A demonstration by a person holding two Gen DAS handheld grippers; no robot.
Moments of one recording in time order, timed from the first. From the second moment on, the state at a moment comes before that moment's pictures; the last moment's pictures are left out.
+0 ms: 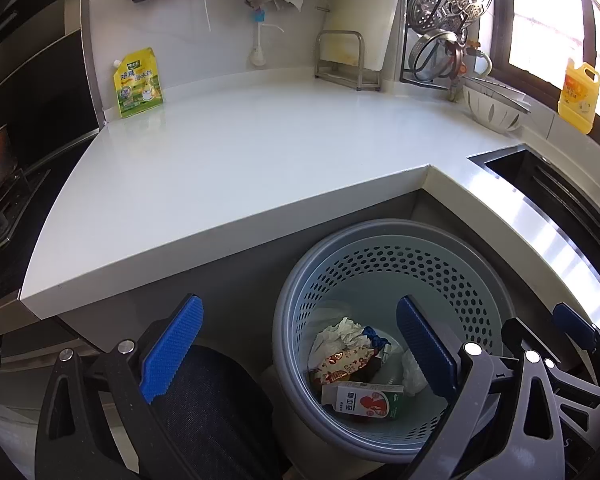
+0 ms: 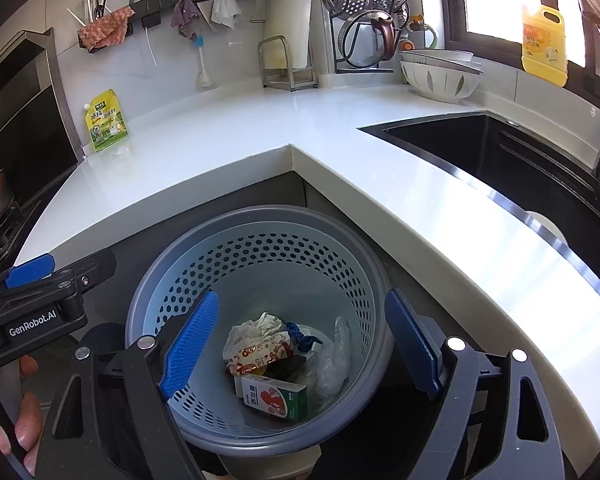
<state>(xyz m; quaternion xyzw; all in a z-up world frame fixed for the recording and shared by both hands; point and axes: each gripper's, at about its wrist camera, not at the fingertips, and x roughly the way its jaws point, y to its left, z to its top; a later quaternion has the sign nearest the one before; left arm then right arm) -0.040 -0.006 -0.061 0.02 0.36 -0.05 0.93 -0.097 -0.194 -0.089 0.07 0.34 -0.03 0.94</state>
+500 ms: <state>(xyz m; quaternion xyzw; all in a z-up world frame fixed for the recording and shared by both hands) -0.042 -0.006 -0.065 0.02 0.37 -0.05 0.93 -0.097 -0.192 -0.088 0.07 0.34 -0.03 0.94</state>
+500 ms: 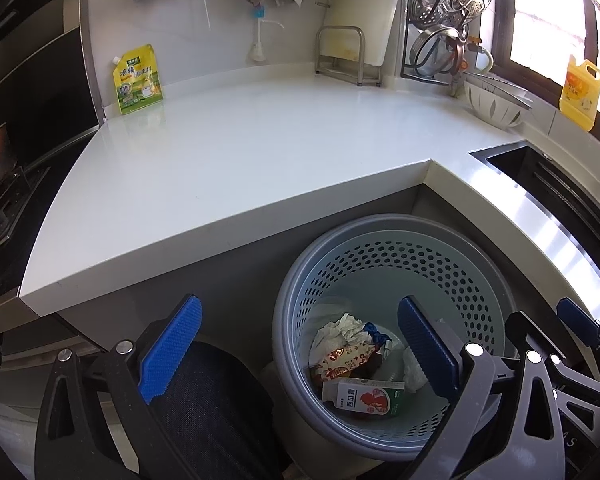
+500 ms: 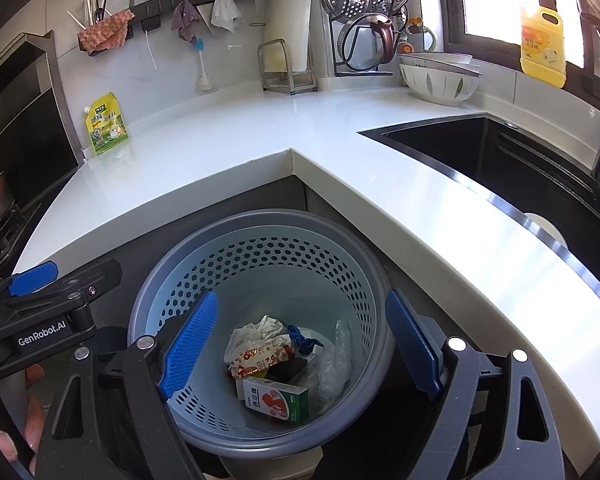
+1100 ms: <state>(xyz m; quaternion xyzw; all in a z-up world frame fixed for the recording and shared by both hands) -0.042 -0.005 -0.065 0.02 0.37 -0.05 0.93 -0.098 -0.194 -0.082 0.07 0.33 -0.04 0.94</state>
